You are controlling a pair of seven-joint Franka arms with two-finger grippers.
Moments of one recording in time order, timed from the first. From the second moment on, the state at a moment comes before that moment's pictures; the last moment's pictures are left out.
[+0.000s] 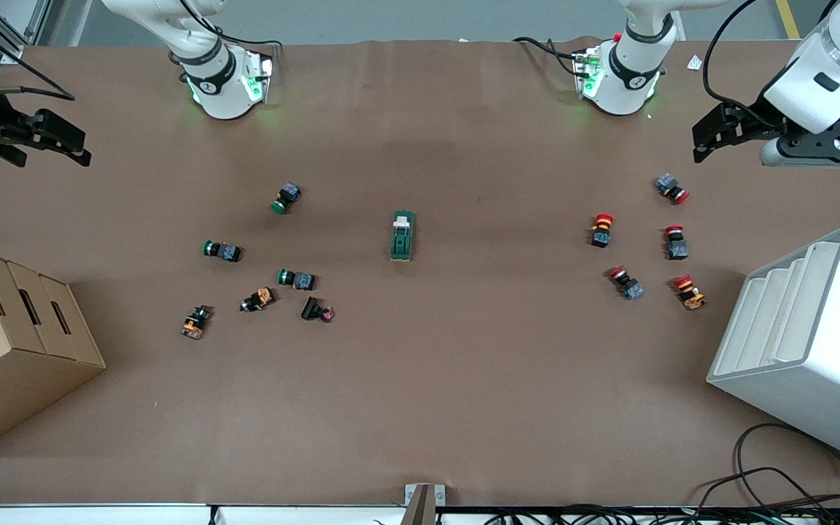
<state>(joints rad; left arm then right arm) 0.04 -0.09 -0.22 -1.62 -0.03 1.50 -0.12 0.00 -0.10 0.03 -1.62 0.01 1.45 0.03</state>
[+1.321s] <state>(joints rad) -0.25 0.21 -0.70 -1.56 0.26 1.80 -0.87 0.00 -0.10 0.03 -1.62 0.01 1.45 0.03</state>
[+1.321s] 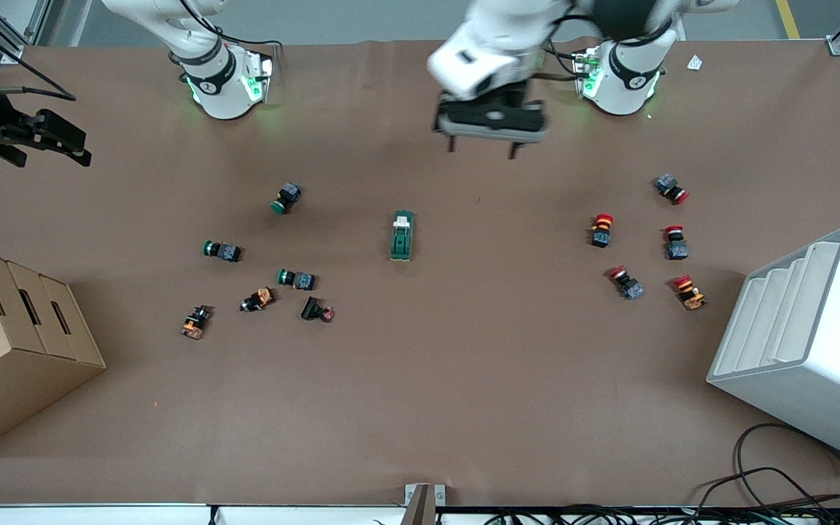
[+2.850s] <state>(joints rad) -0.66 0.86 -0.68 -1.83 1.80 1.87 -2.50 0.01 0.20 0.02 -1.61 0.03 1.53 0.08</state>
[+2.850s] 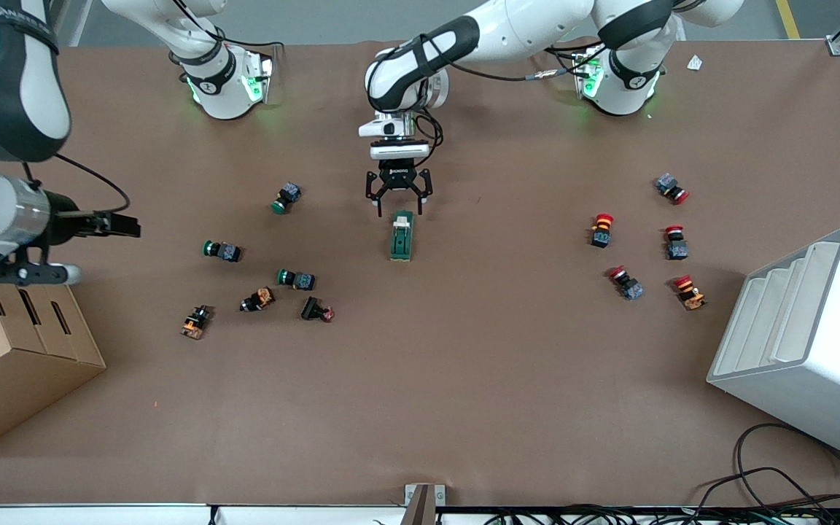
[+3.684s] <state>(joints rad) -0.88 0.89 -0.49 -1.82 1.84 1.82 -2.48 0.41 0.25 0.04 -1.87 0.13 1.97 0.85</state>
